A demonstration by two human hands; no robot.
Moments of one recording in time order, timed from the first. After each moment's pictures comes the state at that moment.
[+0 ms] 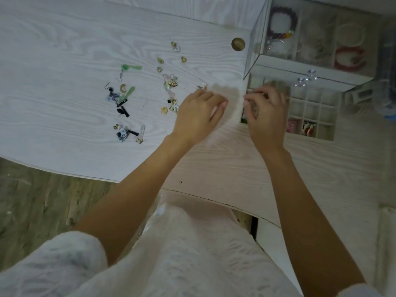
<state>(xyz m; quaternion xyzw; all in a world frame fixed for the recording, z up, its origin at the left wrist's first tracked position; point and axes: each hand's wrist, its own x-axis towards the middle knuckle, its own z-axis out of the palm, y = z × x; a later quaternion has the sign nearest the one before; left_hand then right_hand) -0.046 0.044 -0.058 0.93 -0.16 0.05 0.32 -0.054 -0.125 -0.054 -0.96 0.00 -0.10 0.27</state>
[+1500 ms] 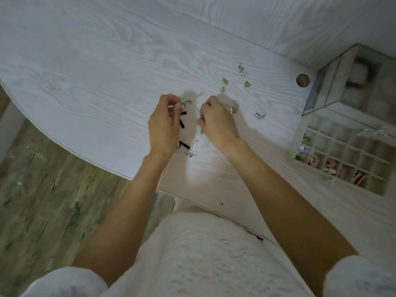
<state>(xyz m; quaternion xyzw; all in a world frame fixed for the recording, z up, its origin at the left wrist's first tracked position) -0.060 0.210 -0.060 0.85 0.20 0.10 0.47 0.000 0.087 -0.078 -0.94 -0.26 0.10 0.19</state>
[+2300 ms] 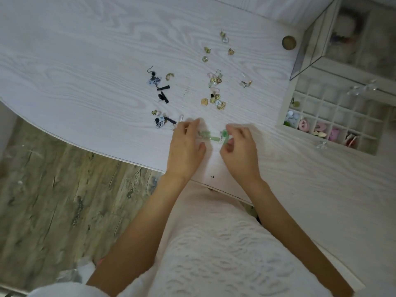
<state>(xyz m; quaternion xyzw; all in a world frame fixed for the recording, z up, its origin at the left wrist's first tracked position) -0.140 0.132 -0.083 0.93 0.09 -0.06 0.35 -0.125 -0.008 -0.074 -0.92 0.00 0.12 0.36</state>
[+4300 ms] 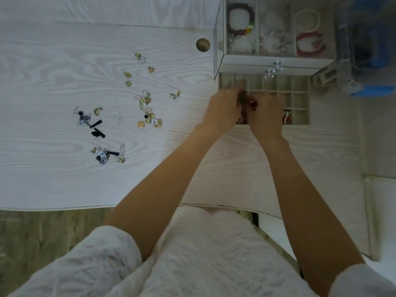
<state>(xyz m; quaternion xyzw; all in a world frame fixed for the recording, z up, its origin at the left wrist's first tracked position) -0.013 -0.055 -0.050 0.89 -0.15 -0.14 0.40 -0.043 -0.167 -0.055 -0.97 0.09 -0.06 0.23</state>
